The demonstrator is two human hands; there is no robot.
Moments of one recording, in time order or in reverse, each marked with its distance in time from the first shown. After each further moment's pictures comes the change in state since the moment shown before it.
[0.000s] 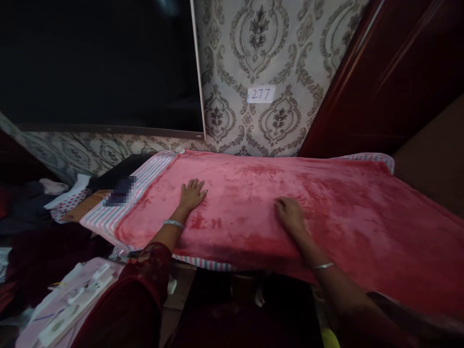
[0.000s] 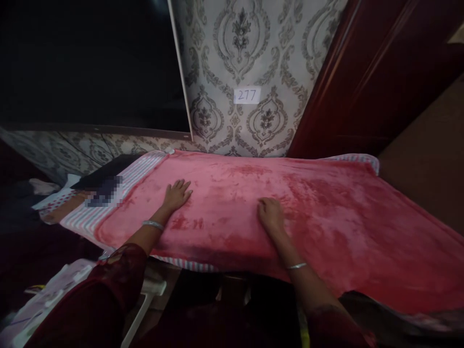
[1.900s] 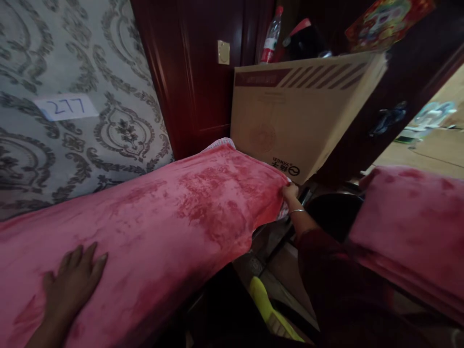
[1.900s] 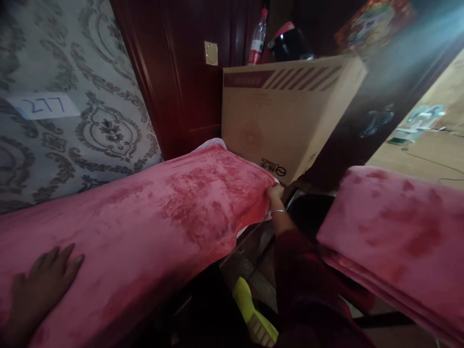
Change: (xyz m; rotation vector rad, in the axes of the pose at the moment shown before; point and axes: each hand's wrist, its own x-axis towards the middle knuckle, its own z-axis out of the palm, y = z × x) left_hand 0.032 0.121 -0.002 0.086 -0.019 0.215; right_hand -0.128 0.312 -0.233 -0.122 0.786 1.228
